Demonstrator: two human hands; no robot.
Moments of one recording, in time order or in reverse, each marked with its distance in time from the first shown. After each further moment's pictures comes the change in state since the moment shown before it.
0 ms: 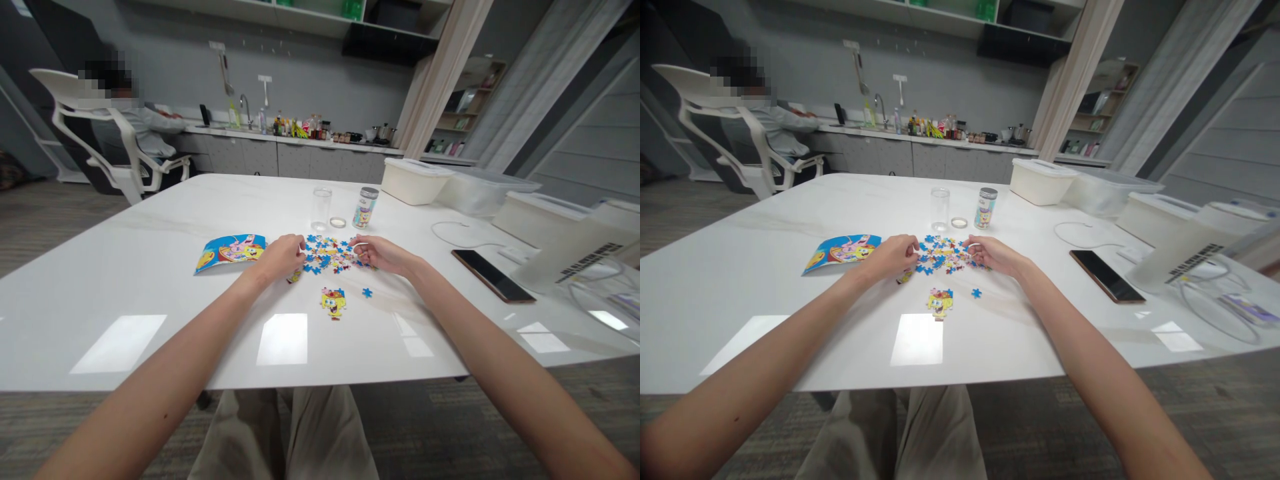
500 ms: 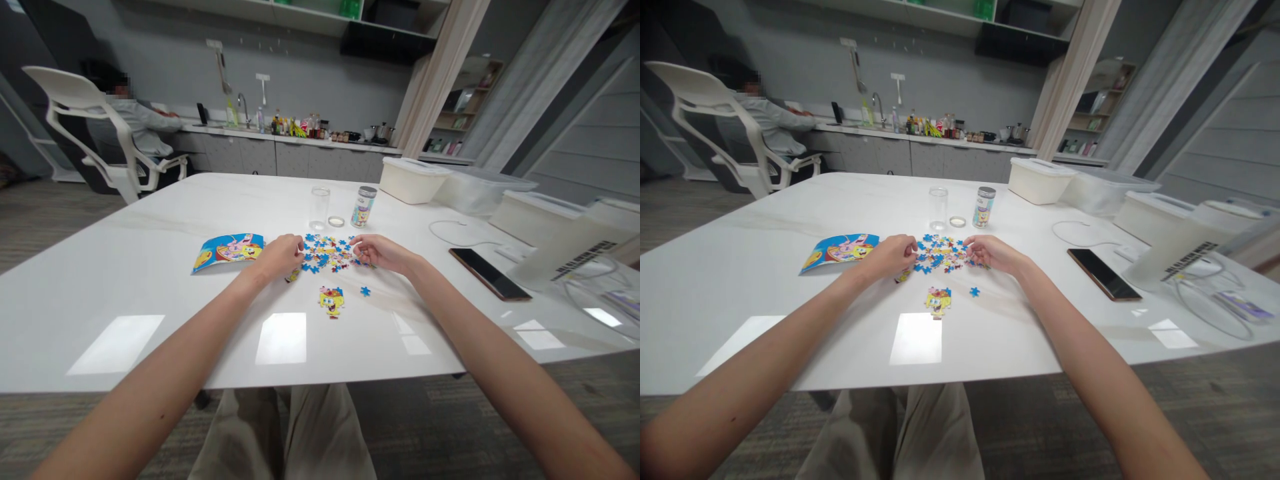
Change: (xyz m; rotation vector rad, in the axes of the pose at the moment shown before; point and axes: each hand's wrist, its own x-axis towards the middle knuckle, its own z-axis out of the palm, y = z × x) left_hand 0.000 0.000 0.000 0.026 -0.010 0.008; right_hand -0.004 -0.004 -0.003 -0.064 -0.022 0.017
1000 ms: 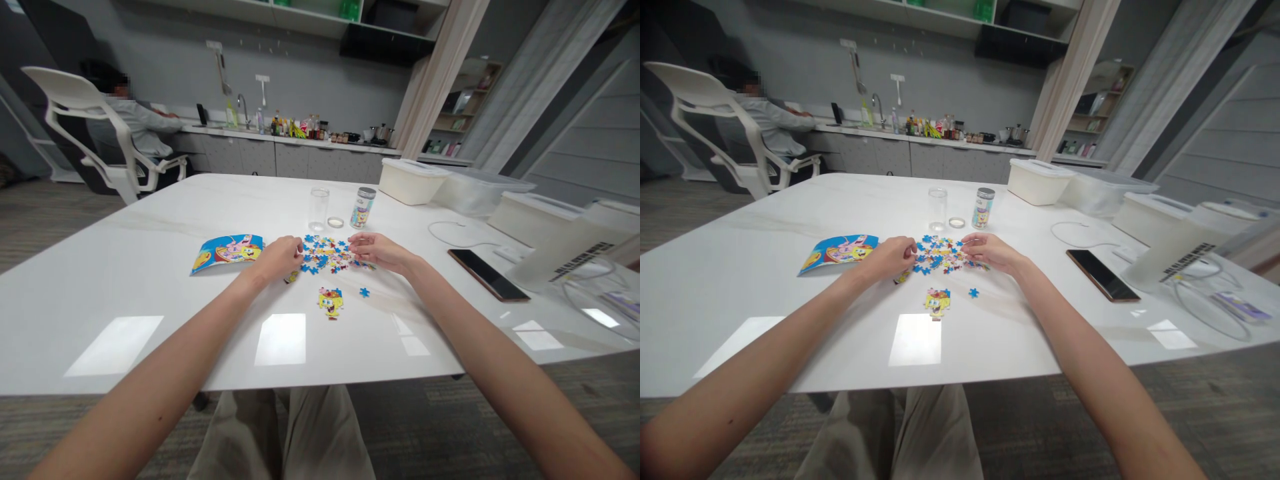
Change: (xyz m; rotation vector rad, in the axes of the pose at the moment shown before) left_hand -0.001 0.003 -0.001 -0.003 -0.007 -0.010; right_hand 0.000 0.002 -0.003 -0.020 0.037 -0.084
